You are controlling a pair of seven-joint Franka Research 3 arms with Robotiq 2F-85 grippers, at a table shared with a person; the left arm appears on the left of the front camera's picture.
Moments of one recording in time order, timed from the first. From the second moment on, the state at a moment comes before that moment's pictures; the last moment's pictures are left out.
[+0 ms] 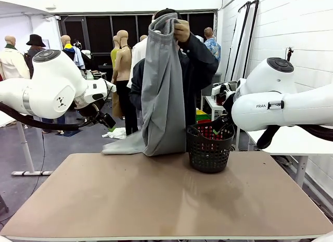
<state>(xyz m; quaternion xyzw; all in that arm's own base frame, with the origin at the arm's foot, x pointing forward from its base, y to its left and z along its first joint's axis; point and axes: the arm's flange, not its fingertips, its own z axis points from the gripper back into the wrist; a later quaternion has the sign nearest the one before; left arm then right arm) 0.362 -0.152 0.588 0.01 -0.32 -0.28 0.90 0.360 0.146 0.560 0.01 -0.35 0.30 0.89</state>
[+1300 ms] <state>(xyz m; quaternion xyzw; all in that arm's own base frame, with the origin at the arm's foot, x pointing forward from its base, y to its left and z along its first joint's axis) 0.362 -0.152 0.588 0.01 -0.32 -0.28 0.90 0.360 0.146 0.560 0.01 -0.35 0.30 0.89</state>
